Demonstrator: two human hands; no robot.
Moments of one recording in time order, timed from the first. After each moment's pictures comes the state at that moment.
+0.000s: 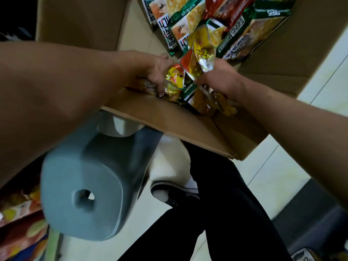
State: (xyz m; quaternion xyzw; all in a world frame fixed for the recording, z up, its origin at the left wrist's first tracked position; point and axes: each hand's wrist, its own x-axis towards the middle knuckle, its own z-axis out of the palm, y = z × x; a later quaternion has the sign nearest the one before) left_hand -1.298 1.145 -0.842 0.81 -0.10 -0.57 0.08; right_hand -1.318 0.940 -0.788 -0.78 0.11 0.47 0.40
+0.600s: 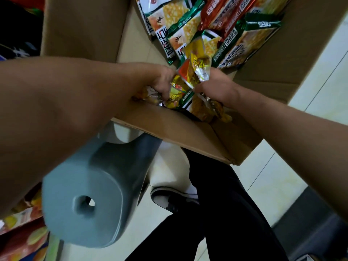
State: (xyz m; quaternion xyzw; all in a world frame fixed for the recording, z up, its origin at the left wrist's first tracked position) left_hand -1.297 1.122 -0.827 0.79 -0.15 -0.59 0.02; right_hand -1.318 0.940 -0.785 -0.78 0.11 0.48 0.40
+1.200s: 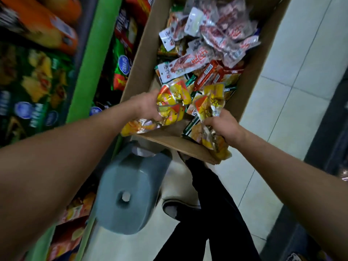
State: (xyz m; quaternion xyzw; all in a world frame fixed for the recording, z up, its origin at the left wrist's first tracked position) left_hand -1.290 1.186 -0.596 0.89 0.03 -0.45 0.11; right_hand -1.332 0.924 -0.593 -0.74 0.24 0.40 0.48
